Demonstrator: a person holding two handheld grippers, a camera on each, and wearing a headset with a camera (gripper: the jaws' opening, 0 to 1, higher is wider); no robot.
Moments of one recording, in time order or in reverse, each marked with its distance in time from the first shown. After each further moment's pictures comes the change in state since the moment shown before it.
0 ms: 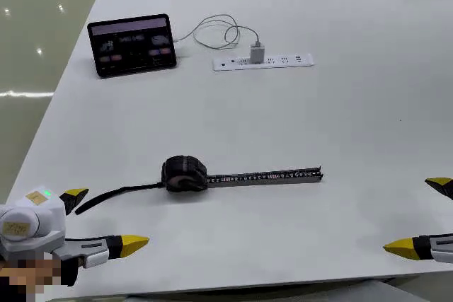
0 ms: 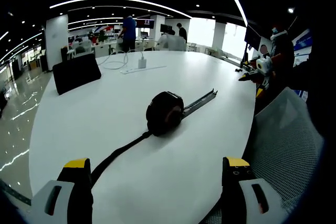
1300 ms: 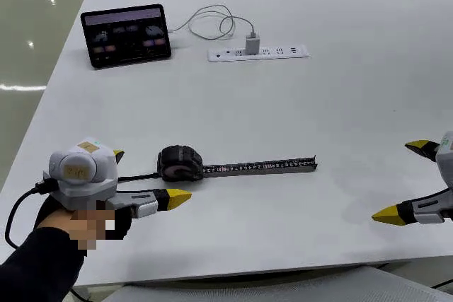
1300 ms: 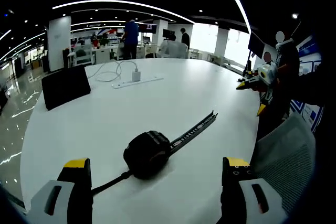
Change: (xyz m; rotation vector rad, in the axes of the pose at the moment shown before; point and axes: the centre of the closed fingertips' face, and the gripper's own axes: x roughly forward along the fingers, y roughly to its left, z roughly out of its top) left arm 0.052 -0.034 0.069 -0.034 -0.043 0.012; right arm 0.011 -0.014 0.040 -0.174 0.064 0.031
